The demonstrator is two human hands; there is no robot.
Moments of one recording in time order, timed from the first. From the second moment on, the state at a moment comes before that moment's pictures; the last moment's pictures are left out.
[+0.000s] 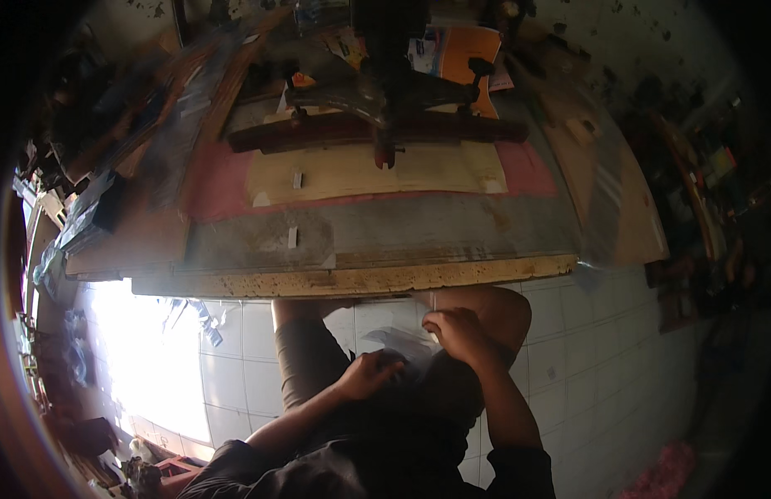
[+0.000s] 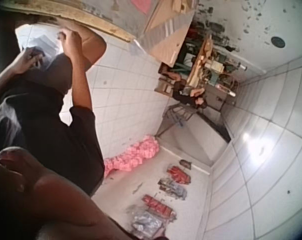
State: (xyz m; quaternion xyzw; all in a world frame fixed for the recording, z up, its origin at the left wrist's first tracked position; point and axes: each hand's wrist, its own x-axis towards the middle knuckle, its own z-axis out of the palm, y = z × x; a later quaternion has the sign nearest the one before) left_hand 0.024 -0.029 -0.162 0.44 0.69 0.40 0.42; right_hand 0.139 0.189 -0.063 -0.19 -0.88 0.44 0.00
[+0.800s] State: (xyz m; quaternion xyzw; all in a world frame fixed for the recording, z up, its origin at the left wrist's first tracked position) left_hand 0.010 -0.027 -0.139 0.32 0.66 0.48 0.48; right_hand 0.144 0.153 -0.032 -0.08 -0.93 0.36 0.02
